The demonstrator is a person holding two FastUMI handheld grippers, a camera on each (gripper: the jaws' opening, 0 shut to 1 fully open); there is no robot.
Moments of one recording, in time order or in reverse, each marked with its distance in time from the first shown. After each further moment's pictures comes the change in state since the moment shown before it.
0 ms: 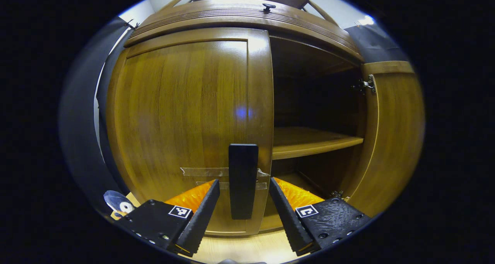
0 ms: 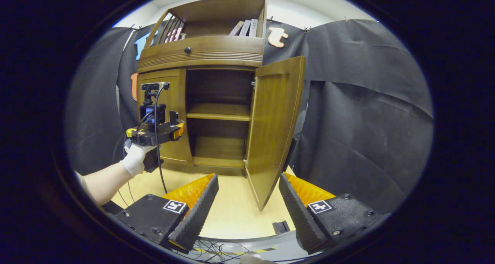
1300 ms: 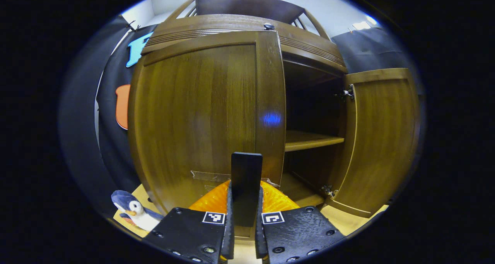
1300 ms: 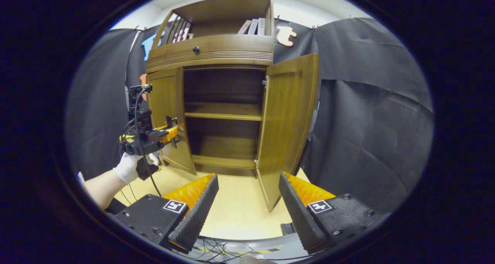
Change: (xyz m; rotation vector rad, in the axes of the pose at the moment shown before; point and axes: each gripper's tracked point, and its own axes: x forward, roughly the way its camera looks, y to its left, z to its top) left arm -0.080 0.015 -0.001 -0.002 -0.036 -0.071; right arm 0.004 0.016 -0.003 -0.004 -0.005 0.103
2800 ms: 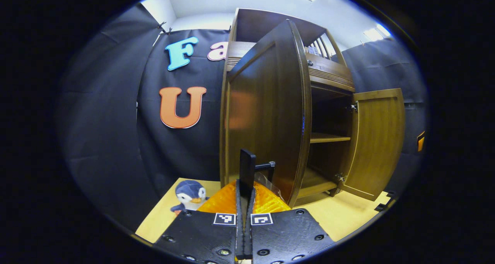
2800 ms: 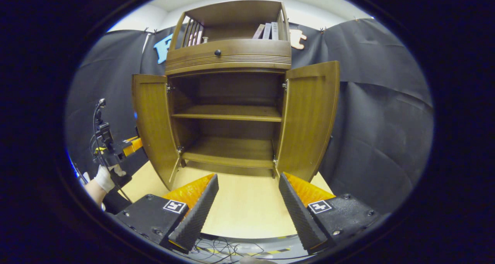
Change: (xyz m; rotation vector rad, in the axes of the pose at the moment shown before) left arm -0.150 0.138 -0.009 -0.026 -0.028 0.131; right arm -0.016 0.048 -0.002 0.008 -0.014 0.082
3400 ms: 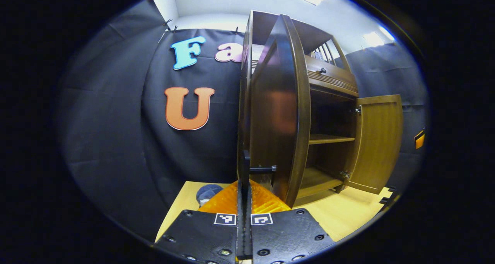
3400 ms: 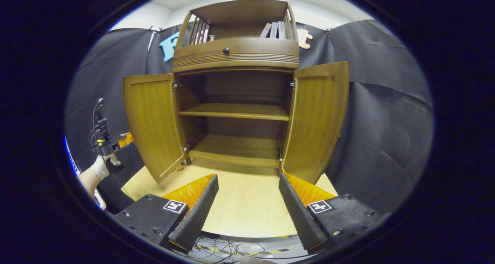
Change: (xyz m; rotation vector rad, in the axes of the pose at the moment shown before) left arm 0.002 0.072 0.001 -0.026 -0.015 -0.084; right arm 0.001 0.009 -0.003 -0.021 0.017 0.037
